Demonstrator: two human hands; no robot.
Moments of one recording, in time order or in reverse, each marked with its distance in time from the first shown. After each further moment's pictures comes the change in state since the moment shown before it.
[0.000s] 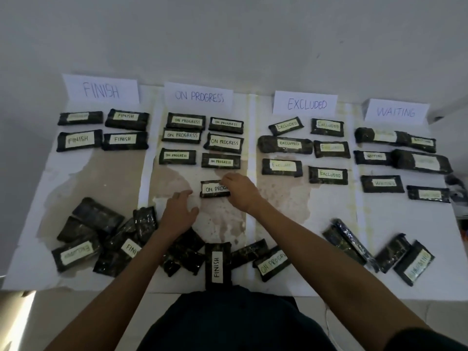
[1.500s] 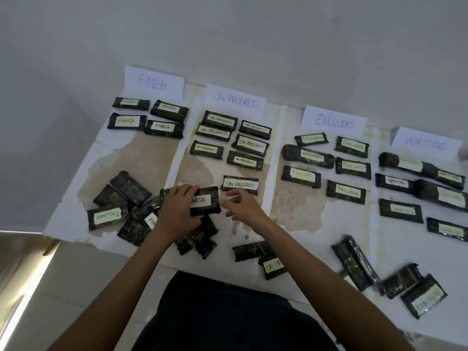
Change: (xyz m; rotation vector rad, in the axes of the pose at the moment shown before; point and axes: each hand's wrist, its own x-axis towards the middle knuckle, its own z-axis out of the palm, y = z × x) left_hand -0.072 -0.013 -0.036 0.321 0.238 0.264; right_hand -0.051 -0.080 -0.030 1.040 -0.239 0.496
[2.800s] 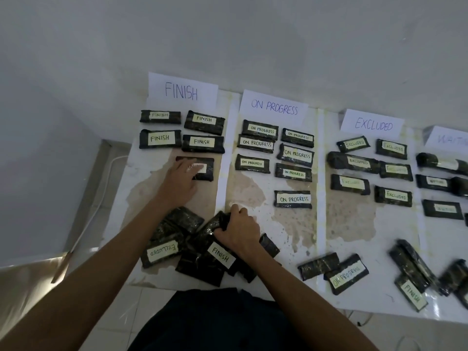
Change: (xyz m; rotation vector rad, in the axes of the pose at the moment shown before) left_hand 0.110 -0.200 -0.050 -0.073 -0.043 0.141; right_hand 0.076 -0.045 0.177 -0.852 0.323 0.048
